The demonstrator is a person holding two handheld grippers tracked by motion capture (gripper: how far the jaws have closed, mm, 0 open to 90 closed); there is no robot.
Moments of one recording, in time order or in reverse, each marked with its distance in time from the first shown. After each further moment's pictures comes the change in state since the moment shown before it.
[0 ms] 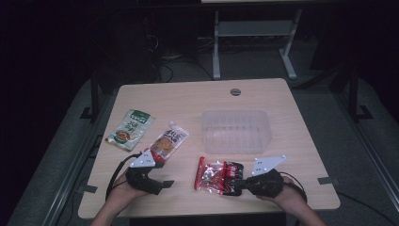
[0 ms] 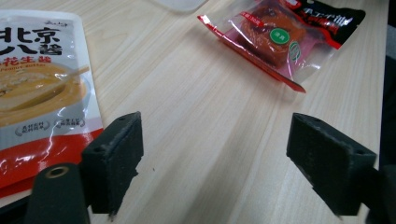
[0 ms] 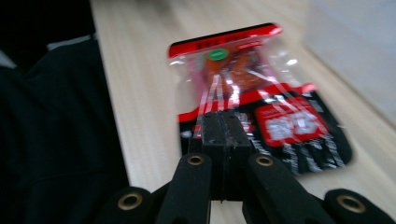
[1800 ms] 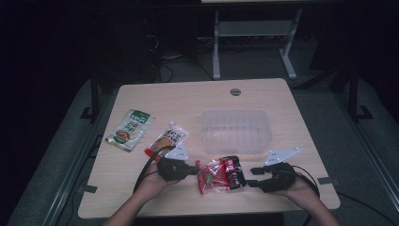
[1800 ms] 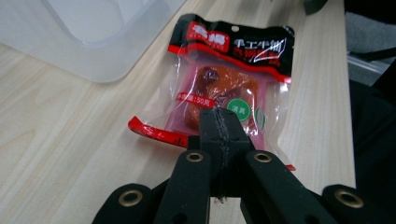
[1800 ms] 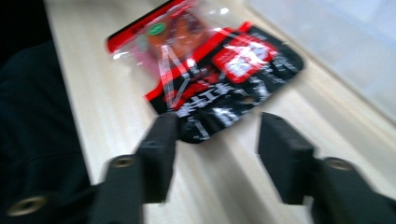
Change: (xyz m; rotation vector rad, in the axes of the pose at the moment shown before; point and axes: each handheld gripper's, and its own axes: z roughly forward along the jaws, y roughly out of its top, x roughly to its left) left arm -0.027 0.060 0.062 0.066 -0.139 0.113; right arm -0.036 -0.022 -0.023 0.025 -0.095 0.149
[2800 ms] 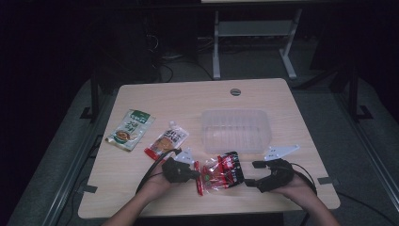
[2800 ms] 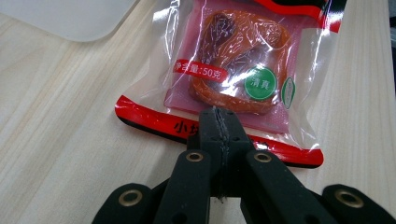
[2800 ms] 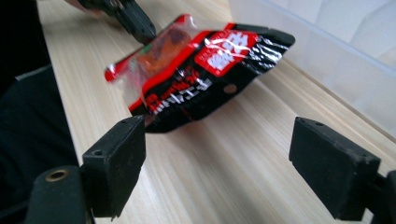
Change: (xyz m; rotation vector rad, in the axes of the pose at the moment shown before) left arm 0.005 -0.009 0.023 0.103 0.004 0.003; right arm -0.001 0.008 0.002 -0.050 0.007 0.054
